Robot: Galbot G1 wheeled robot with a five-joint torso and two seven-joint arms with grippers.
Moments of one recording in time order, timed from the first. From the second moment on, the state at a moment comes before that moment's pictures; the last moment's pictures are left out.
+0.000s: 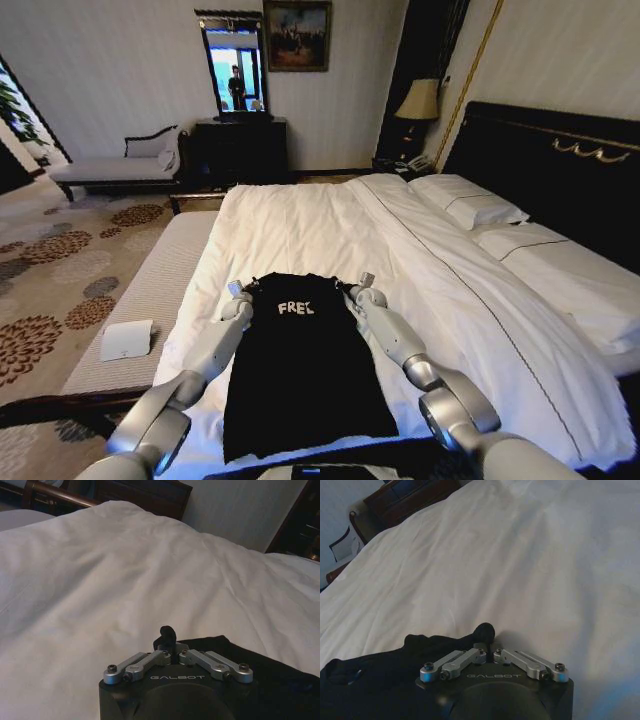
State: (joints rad) left arm 0.49 -1.31 -0.05 -0.84 -0.86 0.08 -0.16; right arm -0.43 1.40 0.12 0.76 0.85 -0.31 0.00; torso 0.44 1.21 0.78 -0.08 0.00
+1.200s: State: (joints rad) left arm 0.19 -1.20 0.08 -0.96 -1.01 0.10 -0.23; right arm -0.31 1.32 0.07 1.01 0.79 -0.13 0.11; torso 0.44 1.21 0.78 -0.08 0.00
